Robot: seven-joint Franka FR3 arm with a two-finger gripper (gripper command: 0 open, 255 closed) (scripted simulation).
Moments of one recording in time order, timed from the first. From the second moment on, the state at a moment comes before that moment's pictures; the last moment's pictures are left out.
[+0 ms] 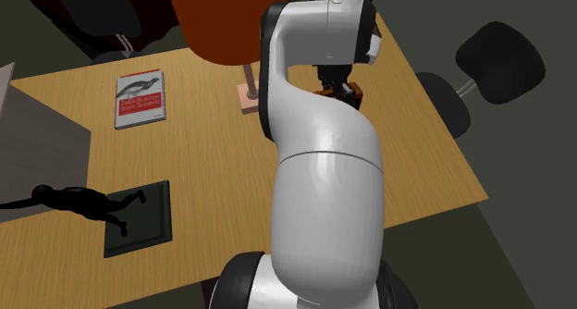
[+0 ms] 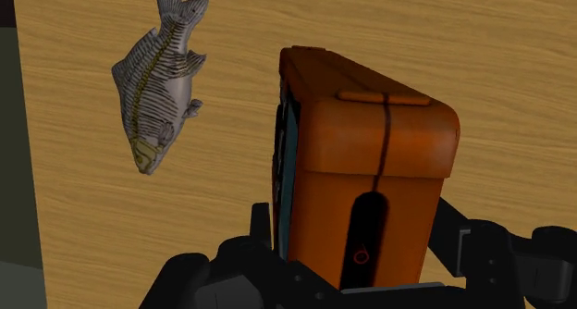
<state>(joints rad) -0.35 0.32 -0.15 -1.40 -0.10 1.61 0.99</state>
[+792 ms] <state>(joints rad) -0.35 0.36 -0.16 -1.18 -0.10 1.43 0.97</state>
